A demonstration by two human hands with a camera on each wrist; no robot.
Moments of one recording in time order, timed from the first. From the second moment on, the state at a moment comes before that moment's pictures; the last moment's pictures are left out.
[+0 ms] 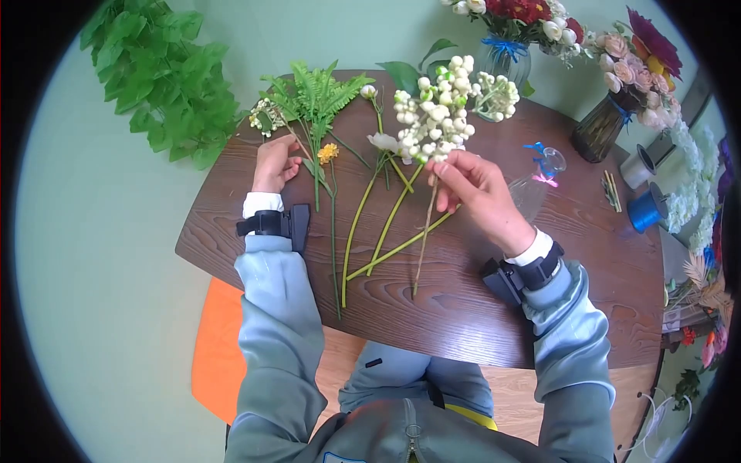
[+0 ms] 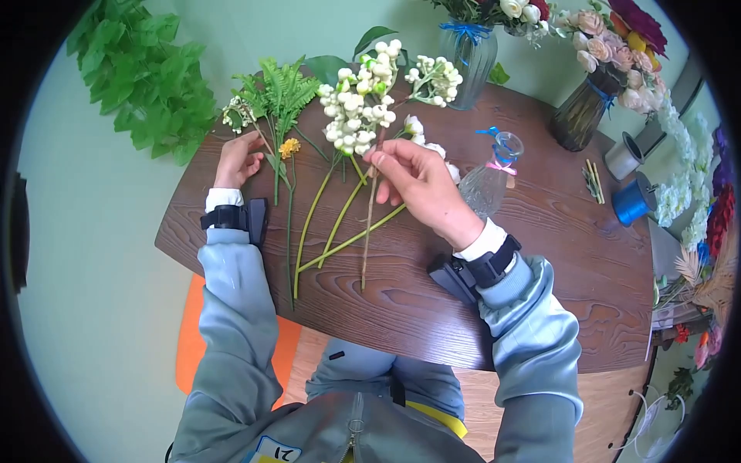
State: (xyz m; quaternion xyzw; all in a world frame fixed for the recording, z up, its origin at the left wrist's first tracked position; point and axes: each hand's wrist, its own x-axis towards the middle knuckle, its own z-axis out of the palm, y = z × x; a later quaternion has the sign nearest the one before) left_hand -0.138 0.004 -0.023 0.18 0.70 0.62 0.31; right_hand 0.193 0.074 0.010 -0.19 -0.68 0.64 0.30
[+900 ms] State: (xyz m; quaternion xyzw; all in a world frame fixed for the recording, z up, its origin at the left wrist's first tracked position) left_hand 0.016 -0.030 0.095 0.60 0.48 0.59 0.24; right_hand 0.199 0.062 0.023 -0.13 -0.68 0.63 0.34
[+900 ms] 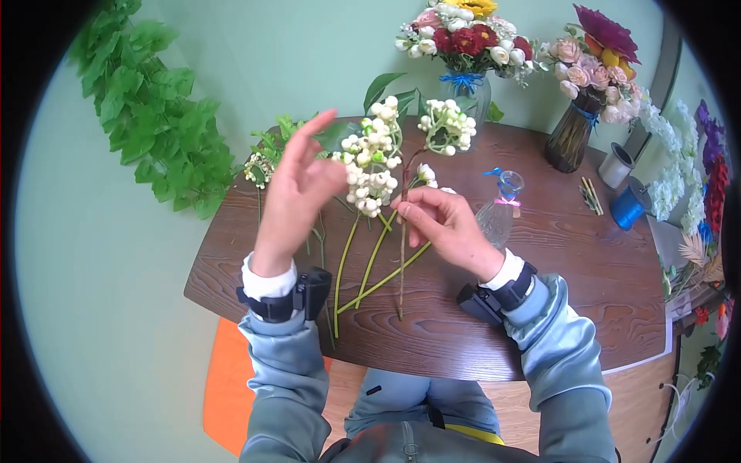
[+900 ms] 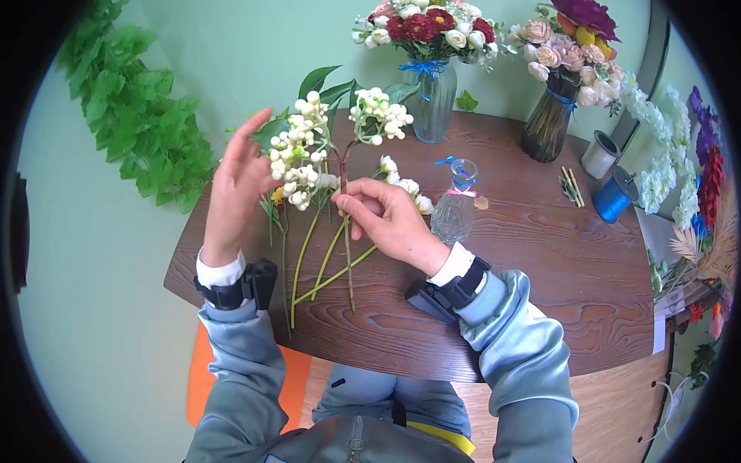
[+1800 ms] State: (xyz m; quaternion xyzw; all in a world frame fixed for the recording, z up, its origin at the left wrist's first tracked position) left_hand -0.129 0.020 -0.006 0.23 0.60 0.71 0.30; right_hand 0.196 0.072 0.011 -0.18 -0.69 0.64 0.29
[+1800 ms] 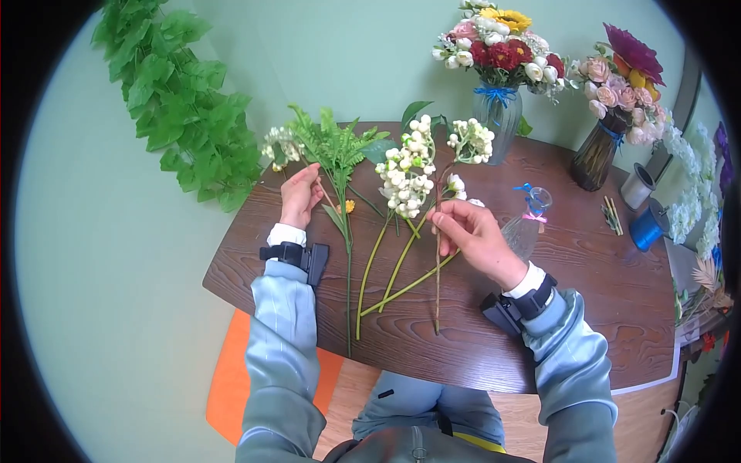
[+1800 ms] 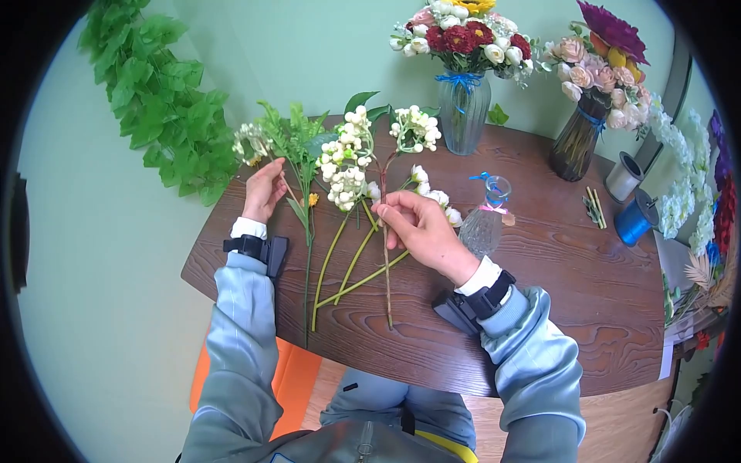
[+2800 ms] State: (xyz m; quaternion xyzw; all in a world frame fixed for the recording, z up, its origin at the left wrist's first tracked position) left_hand 0.031 0.027 0.012 0.49 0.25 0.74 0.39; right_hand 0.216 0.076 0.041 -0.09 -0.66 0.57 0.47
